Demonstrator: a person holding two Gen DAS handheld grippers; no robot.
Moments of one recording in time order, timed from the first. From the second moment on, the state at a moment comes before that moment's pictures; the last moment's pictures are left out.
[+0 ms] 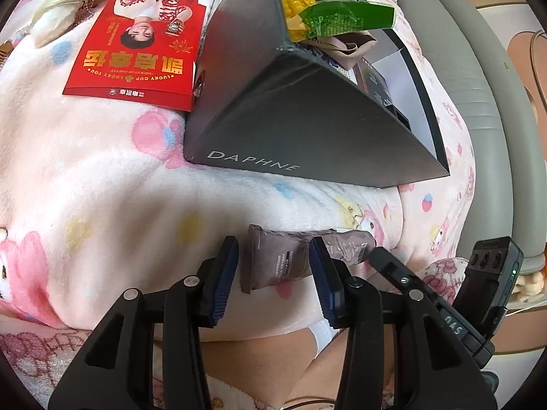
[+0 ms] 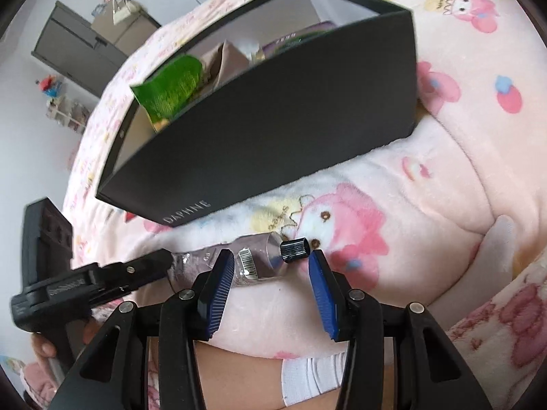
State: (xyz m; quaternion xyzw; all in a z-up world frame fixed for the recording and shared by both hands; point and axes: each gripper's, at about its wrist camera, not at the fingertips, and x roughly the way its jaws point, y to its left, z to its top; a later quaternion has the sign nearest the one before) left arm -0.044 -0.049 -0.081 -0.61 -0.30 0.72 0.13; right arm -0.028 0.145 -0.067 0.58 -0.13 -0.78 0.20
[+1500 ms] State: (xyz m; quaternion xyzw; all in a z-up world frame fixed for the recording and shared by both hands) left arm -0.045 -0.040 -0.014 -0.53 -0.27 0.78 0.19; right arm -0.033 0.149 -0.028 0.52 -0.11 -0.80 0.26
